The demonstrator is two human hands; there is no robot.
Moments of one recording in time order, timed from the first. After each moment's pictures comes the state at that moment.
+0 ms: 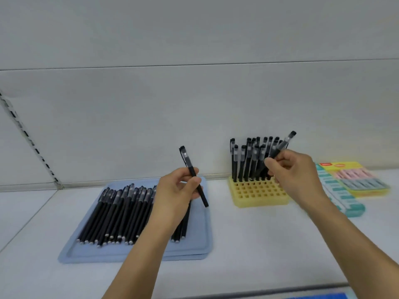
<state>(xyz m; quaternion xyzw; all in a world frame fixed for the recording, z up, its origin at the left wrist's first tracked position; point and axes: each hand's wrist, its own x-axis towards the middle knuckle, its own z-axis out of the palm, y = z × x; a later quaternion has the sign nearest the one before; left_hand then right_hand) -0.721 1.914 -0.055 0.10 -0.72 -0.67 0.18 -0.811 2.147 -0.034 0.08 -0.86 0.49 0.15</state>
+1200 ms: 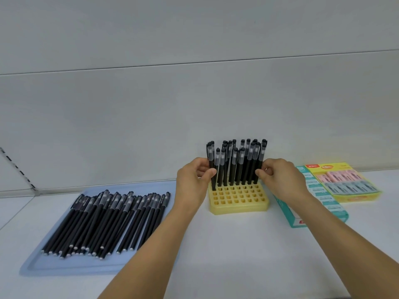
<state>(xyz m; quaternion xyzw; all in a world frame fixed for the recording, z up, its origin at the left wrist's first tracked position) -0.817 1.990 -0.076 0.08 -0.82 -0.53 0.23 -0.884 2.199 -0.072 0.10 -0.96 0.26 0.09</state>
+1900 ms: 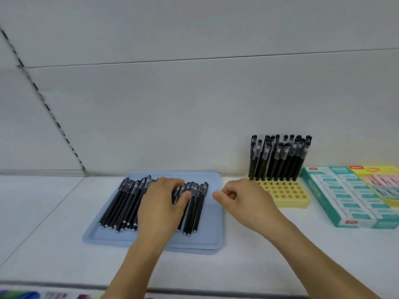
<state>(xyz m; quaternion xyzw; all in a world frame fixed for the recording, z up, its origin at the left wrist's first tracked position) -0.690 1.885 -0.082 0.16 -0.92 -0.23 0.25 -0.765 2.067 -0.055 0.27 -0.93 0.26 0.00</state>
